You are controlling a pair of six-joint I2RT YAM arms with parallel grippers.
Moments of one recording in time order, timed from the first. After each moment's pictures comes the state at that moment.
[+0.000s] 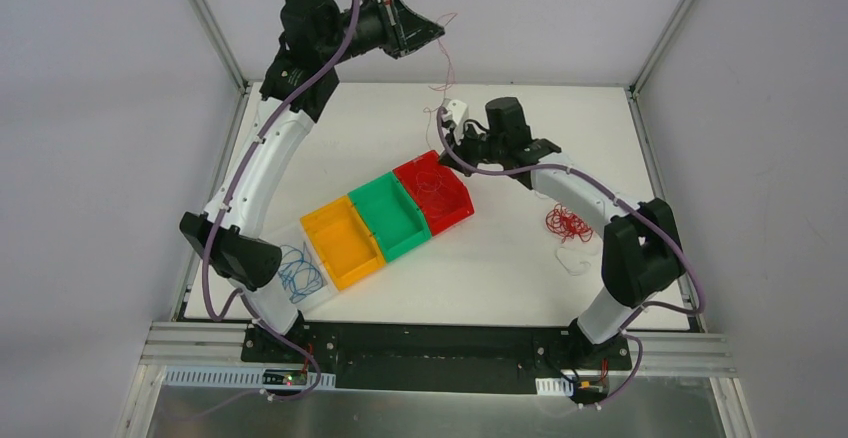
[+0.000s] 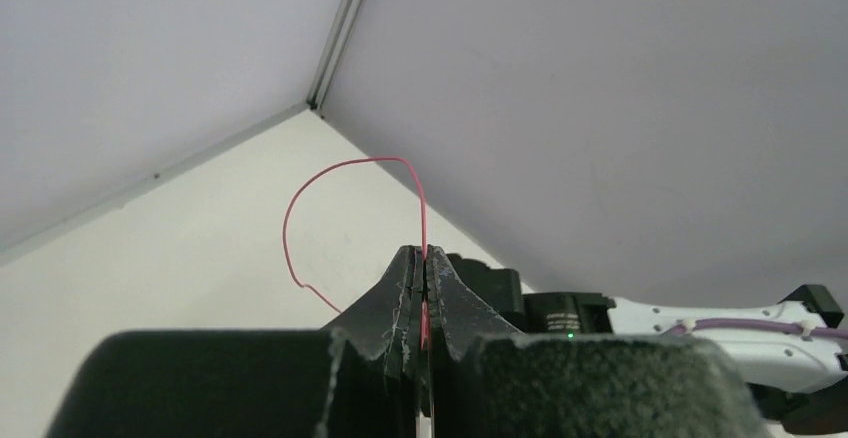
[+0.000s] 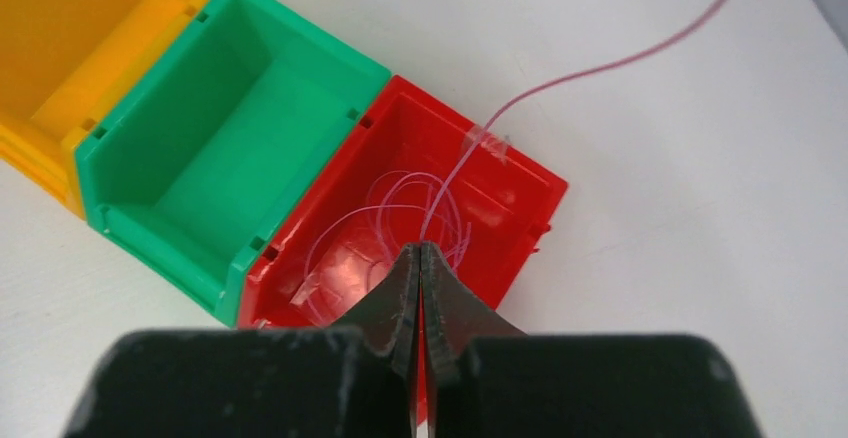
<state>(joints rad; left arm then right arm) -0.43 1.72 2.09 -0.21 0.58 -0.54 0.53 1.67 1.27 -0.17 -0.57 -0.38</state>
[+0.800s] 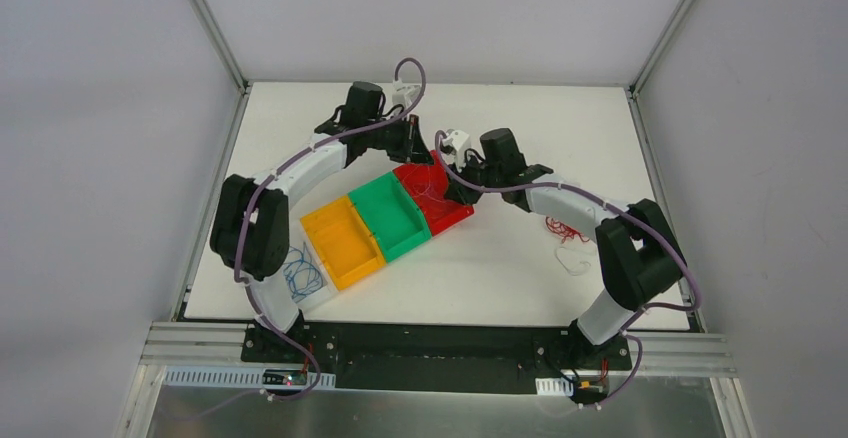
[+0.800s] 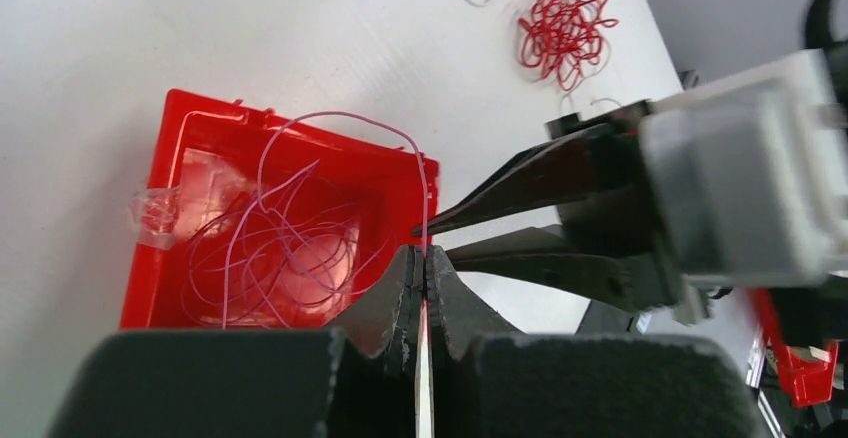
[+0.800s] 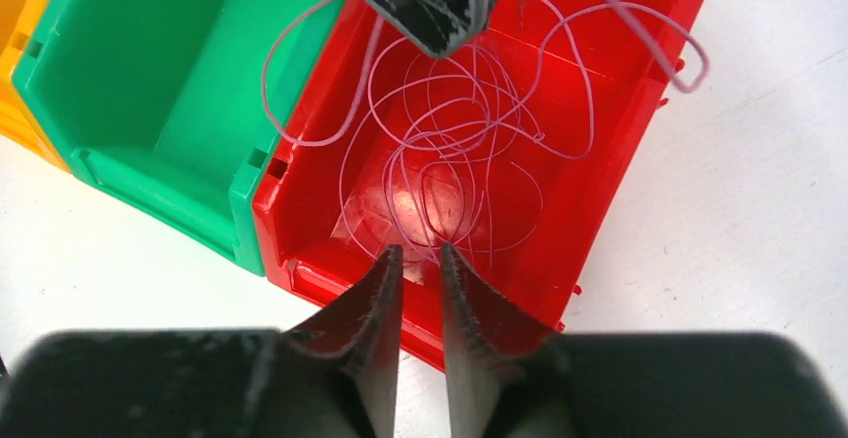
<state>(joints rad) -0.40 1.75 1.36 -0.20 0.73 -0.32 0.57 1.65 1.04 -0.10 -0.47 -0.23</state>
